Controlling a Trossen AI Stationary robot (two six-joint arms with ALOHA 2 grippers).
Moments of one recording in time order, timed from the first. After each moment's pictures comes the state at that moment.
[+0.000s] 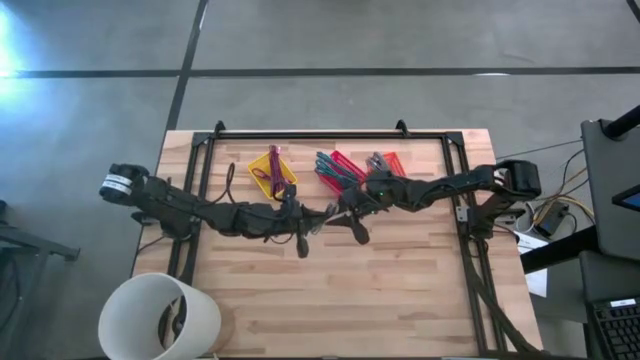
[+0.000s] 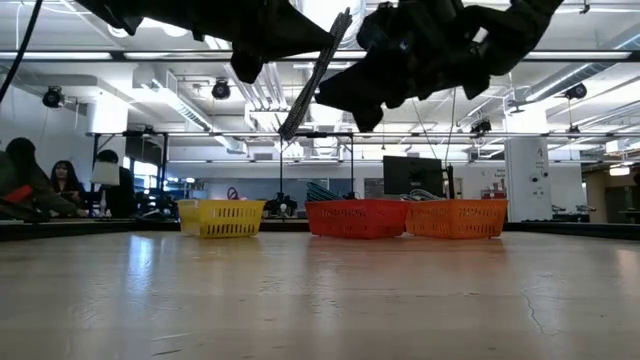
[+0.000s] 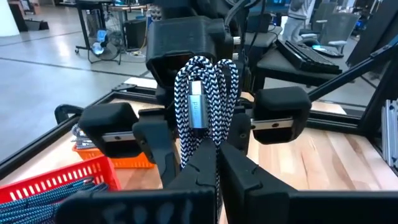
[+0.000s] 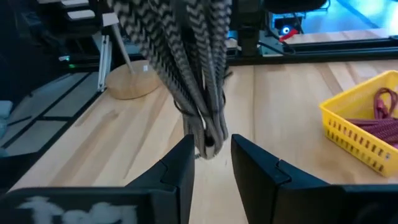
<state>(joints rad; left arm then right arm) -0.20 1.42 0.78 0.54 -0.41 -0.13 -0.11 1.61 0.79 0.52 -0.37 0.08</state>
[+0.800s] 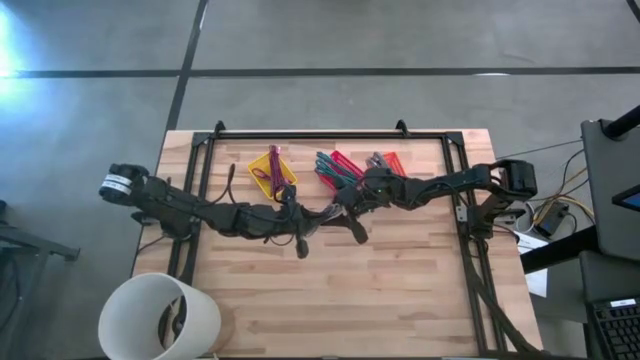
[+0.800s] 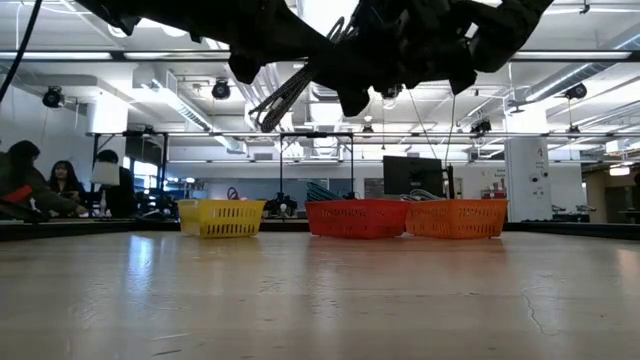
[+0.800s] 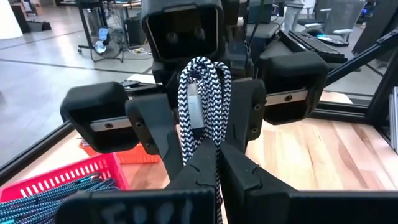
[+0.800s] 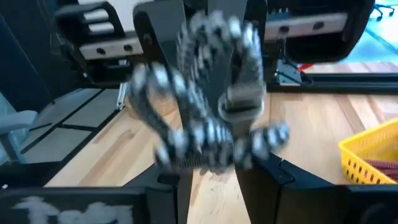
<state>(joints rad) -0.20 1.42 0.78 0.51 -0.42 -0.10 -0.11 1.64 0.85 0.58 -0.46 0.08</state>
